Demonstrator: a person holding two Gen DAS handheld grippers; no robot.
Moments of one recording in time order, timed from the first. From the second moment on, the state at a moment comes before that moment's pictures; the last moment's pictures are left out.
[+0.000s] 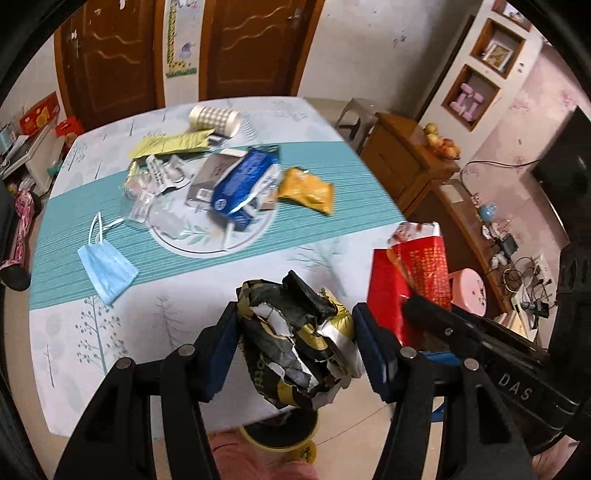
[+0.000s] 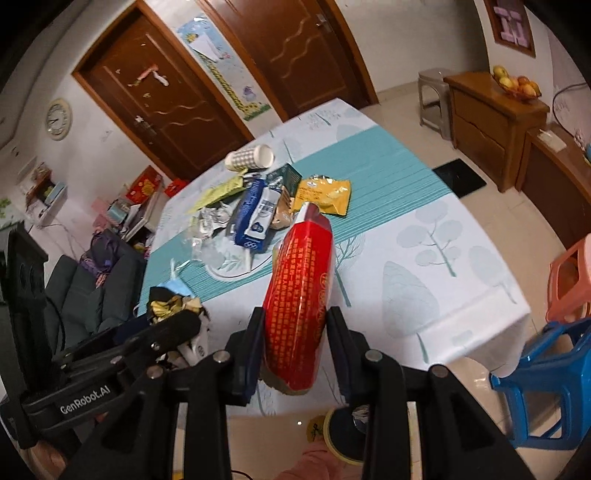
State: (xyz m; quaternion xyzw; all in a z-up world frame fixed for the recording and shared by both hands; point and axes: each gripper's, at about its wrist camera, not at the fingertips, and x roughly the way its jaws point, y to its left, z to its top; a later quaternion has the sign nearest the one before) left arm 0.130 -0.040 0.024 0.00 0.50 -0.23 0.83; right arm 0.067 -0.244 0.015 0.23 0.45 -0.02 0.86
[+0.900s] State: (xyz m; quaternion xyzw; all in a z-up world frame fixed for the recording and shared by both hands) left arm -0.024 -0.084 -0.067 0.09 0.56 -0.26 0.78; right arm -0.081 -0.272 -0.097 0.26 0.54 -0.02 0.80
